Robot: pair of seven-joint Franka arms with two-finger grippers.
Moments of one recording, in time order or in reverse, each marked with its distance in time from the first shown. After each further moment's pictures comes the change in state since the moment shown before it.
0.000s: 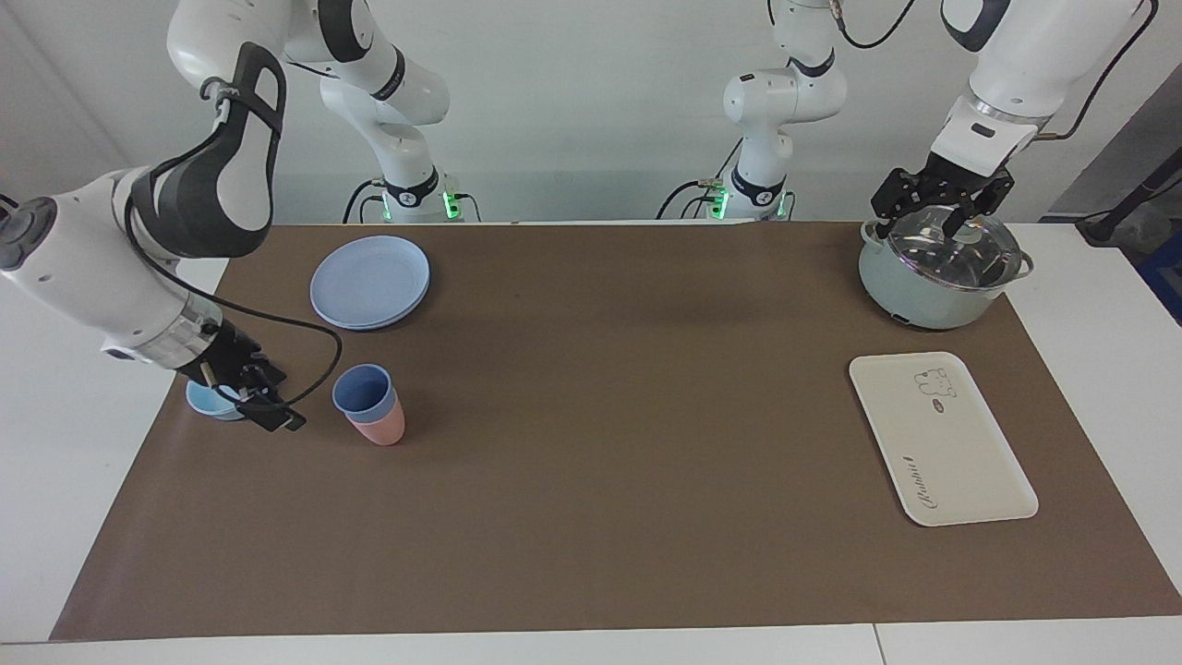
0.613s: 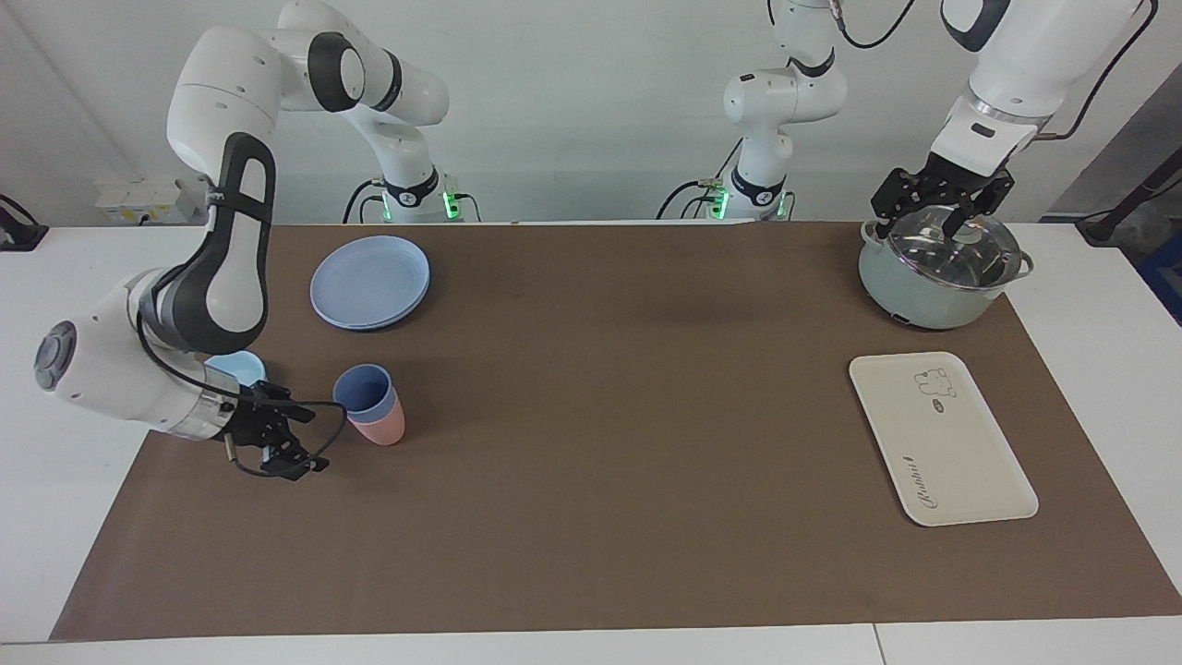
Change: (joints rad) left arm 0.000 0.000 0.000 0.000 0.000 0.000 0.000; right arm -0.036 0.199 0.001 0.034 0.138 0.009 0.009
